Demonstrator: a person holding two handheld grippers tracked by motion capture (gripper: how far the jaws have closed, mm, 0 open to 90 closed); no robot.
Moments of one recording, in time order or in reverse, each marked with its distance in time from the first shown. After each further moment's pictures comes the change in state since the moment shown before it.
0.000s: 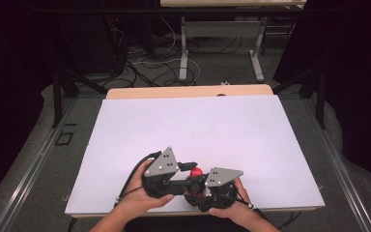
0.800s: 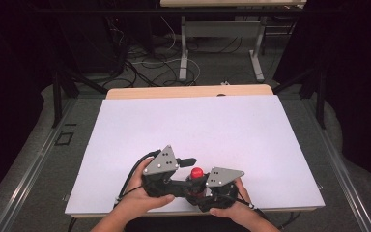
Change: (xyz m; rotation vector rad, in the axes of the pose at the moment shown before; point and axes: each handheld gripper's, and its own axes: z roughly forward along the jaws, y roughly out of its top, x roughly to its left) left arm 0.021 0.002 -0.005 -0.039 -0.195 0.039; right arm 0.000 0.000 -0.001 -0.018 0.045 -0.012
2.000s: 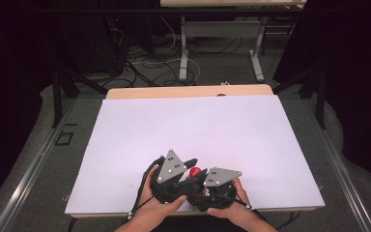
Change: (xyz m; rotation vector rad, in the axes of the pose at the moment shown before) left arm -0.026 -0.001 0.017 -0.023 0.284 -0.147; right arm 0.002 -0.001 0.004 0.028 -0.045 0.029
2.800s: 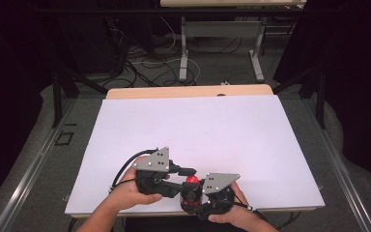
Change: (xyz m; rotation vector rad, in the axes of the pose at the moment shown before) left arm 0.045 -0.002 -0.012 0.051 -0.478 0.171; right arm 0.008 0.001 0.000 -0.018 0.148 -0.070
